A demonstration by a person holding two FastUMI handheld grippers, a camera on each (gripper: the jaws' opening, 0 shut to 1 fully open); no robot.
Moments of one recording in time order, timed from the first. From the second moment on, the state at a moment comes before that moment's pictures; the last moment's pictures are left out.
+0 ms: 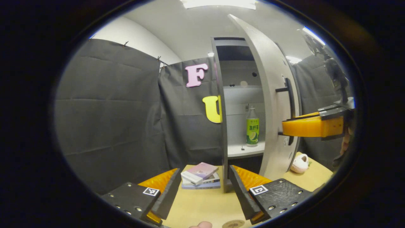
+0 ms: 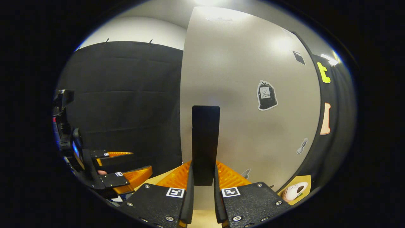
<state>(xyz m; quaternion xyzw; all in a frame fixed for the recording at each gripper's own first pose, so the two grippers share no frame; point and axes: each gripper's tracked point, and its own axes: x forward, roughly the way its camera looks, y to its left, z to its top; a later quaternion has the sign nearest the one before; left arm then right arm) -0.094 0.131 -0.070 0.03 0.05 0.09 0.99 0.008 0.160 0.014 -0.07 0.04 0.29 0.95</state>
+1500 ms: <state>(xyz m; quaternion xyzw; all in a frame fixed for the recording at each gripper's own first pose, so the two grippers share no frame) 0.116 -0.063 -0.060 0.04 0.01 -0.01 1.00 -0.033 0.100 0.005 -0.05 0.04 0.15 0.99</state>
